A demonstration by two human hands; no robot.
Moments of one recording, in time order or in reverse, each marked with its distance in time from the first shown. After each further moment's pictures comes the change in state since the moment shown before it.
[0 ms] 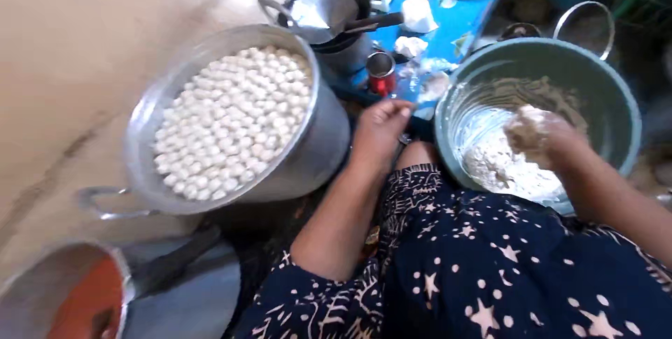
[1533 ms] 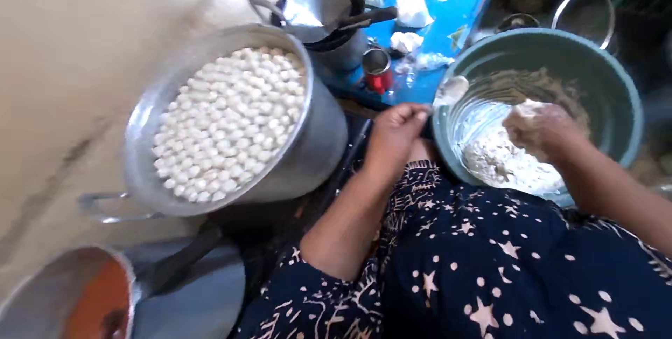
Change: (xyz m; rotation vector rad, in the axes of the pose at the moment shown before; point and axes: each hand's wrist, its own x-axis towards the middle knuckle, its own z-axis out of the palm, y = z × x) left_hand -0.008 -0.001 0.023 -0.050 -0.075 -0.009; right_hand -0.001 0.003 -0.002 -0.075 0.061 -0.027
